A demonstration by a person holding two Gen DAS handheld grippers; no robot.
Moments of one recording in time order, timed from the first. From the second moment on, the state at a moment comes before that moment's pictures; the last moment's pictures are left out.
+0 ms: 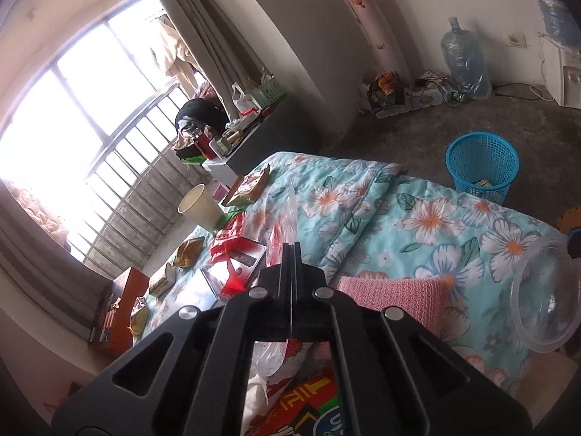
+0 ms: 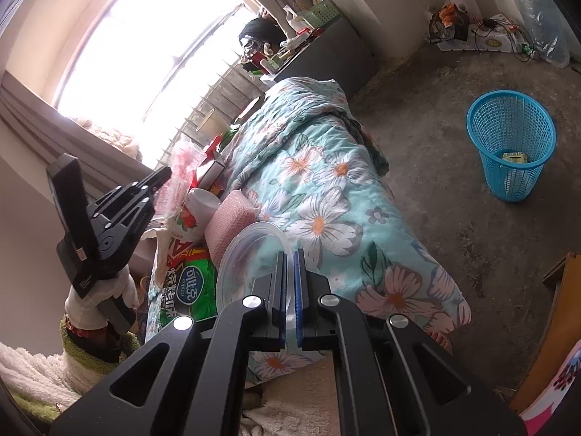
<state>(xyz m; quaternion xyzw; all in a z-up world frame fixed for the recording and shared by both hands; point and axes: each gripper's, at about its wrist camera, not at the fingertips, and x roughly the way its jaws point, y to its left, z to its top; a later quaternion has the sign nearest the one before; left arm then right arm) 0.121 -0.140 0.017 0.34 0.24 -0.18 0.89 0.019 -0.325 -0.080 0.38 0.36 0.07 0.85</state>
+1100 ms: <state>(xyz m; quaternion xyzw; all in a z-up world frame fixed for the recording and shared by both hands) 0.097 -0.165 0.118 0.15 0.23 -0.36 0.89 -0.002 -0.351 -0.075 0.42 0.31 0.07 0.85</state>
